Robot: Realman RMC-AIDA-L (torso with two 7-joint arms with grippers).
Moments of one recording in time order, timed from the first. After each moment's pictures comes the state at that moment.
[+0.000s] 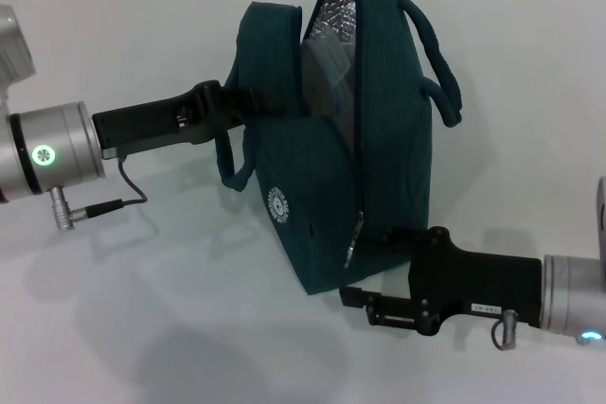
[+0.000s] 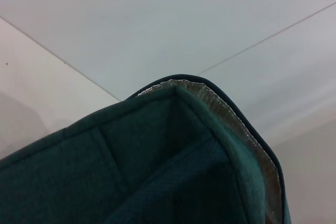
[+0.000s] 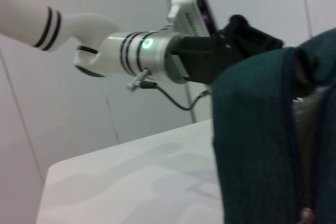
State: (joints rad) left arm -0.55 -2.08 0.74 0.52 1.78 1.54 -2.14; right arm 0.44 2.03 -1.84 -0.40 -0.91 -1.28 0.90
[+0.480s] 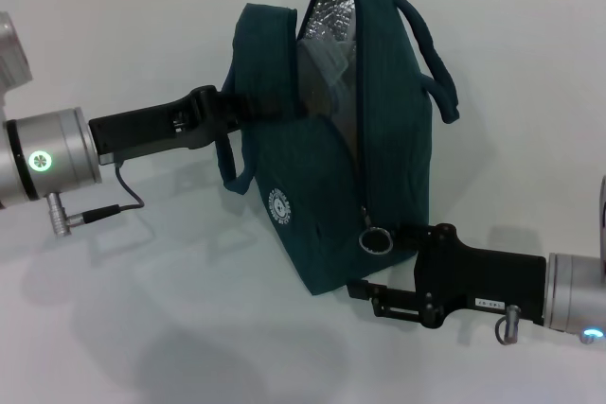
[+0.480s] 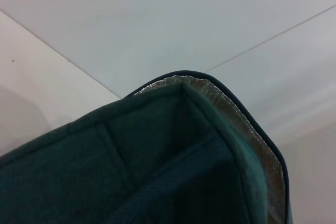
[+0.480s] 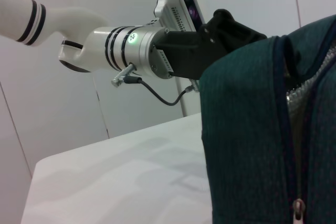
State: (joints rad) left arm -0.54 -2.08 0.74 0.52 1.78 1.54 -2.14; right arm 0.44 2.03 -1.85 -0.39 -0.88 -1.25 0.90
